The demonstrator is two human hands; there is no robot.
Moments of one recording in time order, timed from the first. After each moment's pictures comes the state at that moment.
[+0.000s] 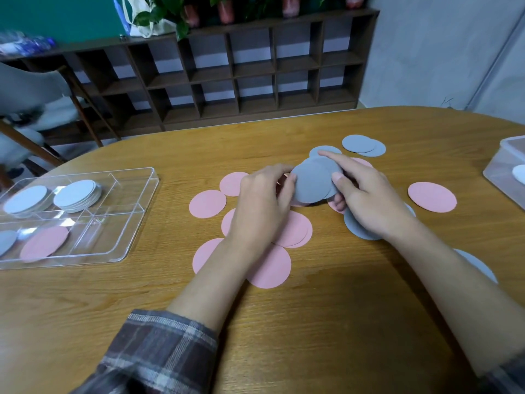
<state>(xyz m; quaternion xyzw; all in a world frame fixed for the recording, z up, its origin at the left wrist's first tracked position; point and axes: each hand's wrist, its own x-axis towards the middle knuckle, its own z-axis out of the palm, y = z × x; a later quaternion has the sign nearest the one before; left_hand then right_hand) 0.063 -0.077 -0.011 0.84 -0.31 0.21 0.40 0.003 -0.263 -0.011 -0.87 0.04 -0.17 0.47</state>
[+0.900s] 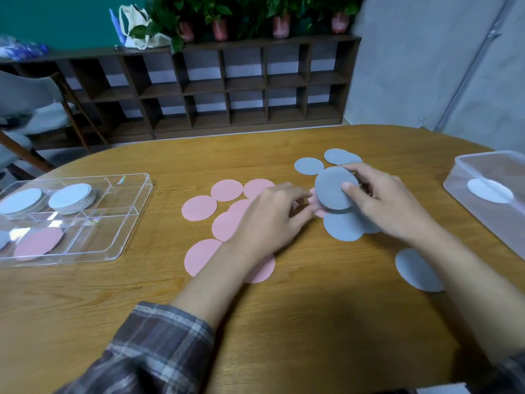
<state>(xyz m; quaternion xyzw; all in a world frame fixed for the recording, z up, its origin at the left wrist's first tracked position) 0.048 -0.094 -0.014 0.85 -0.40 0.08 0.33 -0.036 -0.305 0.016 -0.93 0.04 -0.17 0.33</state>
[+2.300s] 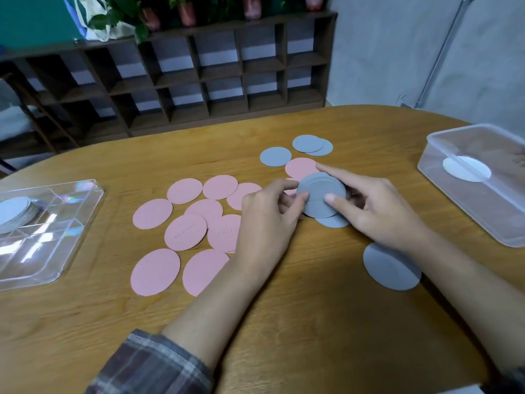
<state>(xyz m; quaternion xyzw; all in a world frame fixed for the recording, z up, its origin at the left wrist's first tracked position) 0.014 -0.160 -0.030 0.80 -0.26 0.09 0.53 -0.057 -0.352 -0.021 -0.91 -0.01 -0.16 0.39</state>
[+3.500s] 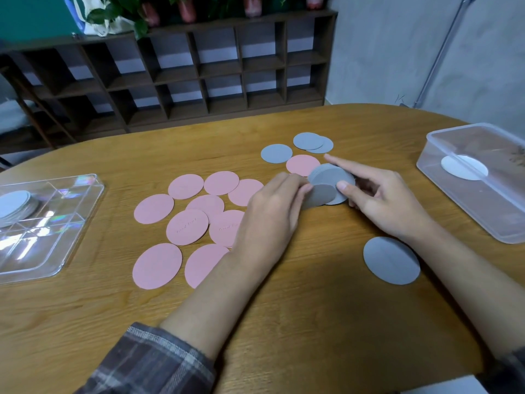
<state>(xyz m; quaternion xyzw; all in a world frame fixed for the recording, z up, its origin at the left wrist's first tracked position) 0.018 -0.154 -0.034 0.79 -0.41 0.22 0.40 -0.055 -0.362 -0.021 -0.88 0.01 -0.18 0.44</state>
